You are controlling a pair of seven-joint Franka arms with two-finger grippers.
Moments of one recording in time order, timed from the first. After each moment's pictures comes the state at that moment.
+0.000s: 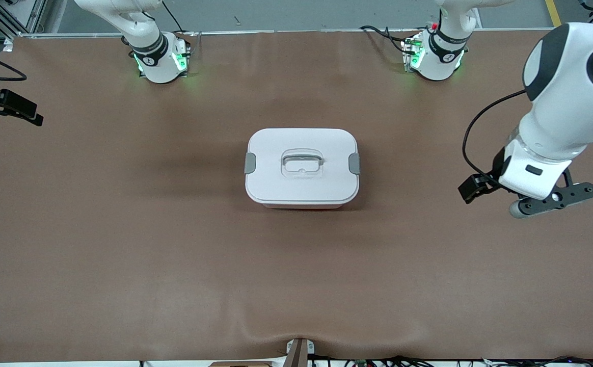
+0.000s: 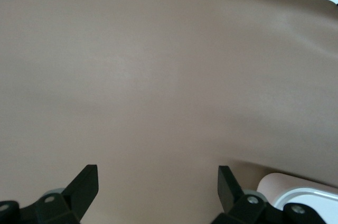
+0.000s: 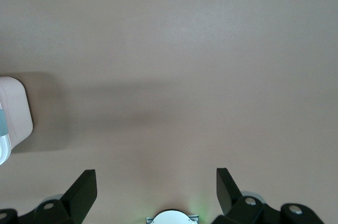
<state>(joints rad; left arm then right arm) 0.06 0.27 -0.36 -1.41 0.20 1.75 -0.52 0.00 -0.01 -0.06 -1.51 0.01 1.40 0.01</state>
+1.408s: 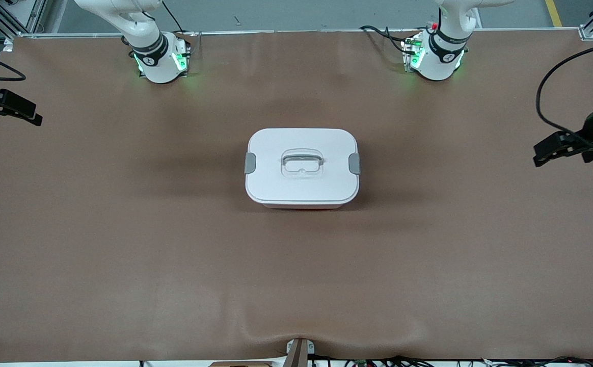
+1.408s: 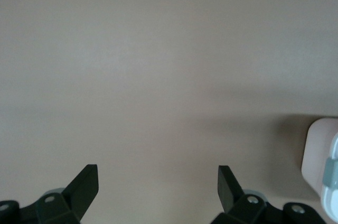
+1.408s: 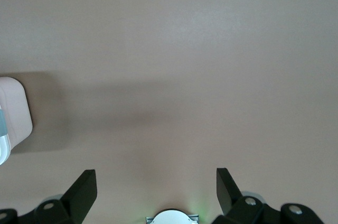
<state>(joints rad) 0.02 0.11 -0.04 -1.46 0.04 1.57 -0.08 0.00 -0.01 -0.07 -1.51 0.01 1.40 0.01</state>
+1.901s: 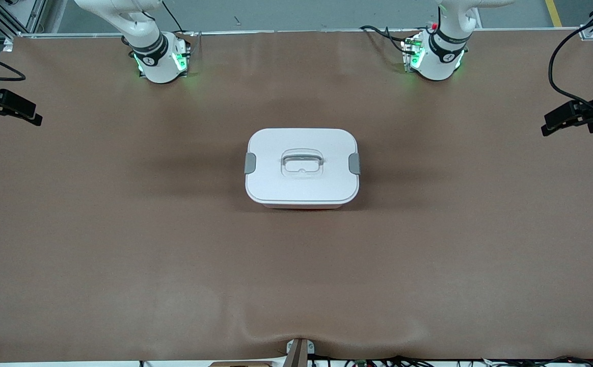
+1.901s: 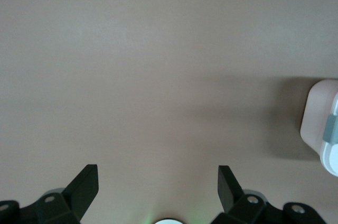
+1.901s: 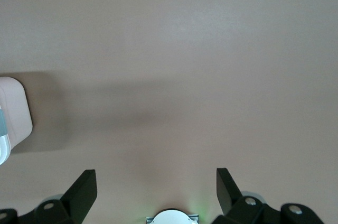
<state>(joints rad) -0.01 0.00 0.01 -1.55 0.01 1.48 -0.03 0.00 -0.01 -0.07 -1.51 0.01 1.40 0.01</state>
